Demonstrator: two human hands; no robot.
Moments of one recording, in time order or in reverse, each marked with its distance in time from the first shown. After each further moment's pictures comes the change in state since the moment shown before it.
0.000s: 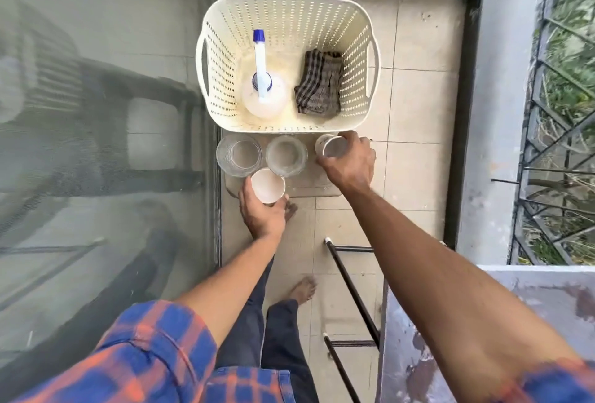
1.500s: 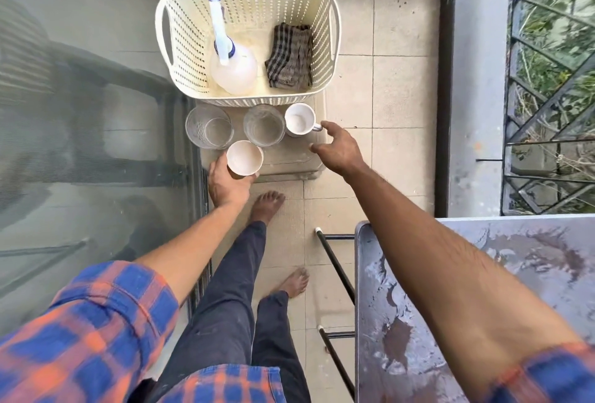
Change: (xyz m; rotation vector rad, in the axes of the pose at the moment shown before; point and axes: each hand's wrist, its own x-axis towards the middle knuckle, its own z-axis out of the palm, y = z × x) left_hand 0.028 -0.018 -0.007 0.222 -0.074 0.105; right_hand -0.014 0.048 -0.027 0.200 -0.300 -0.007
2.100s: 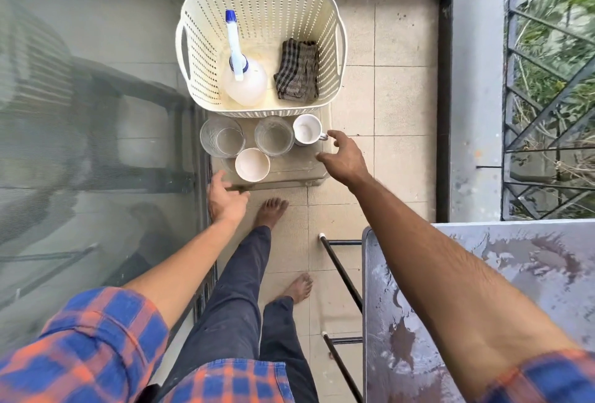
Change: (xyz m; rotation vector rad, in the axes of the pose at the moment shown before) left_hand -0.005 -0.020 -0.026 -0.118 -0.101 -0.129; right_hand -0.013 -0.007 0.003 -0.020 0.053 0.027
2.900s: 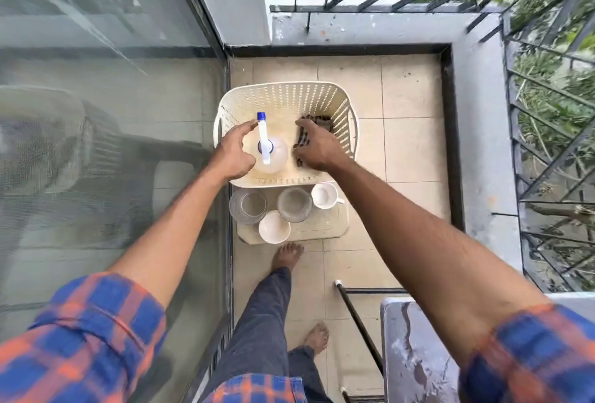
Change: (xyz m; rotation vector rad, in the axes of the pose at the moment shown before) left_hand 0.080 0.231 -0.078 0.218 -0.327 0.487; right_hand 0.055 -0.173 -0.024 -0.237 -0.111 -0.250
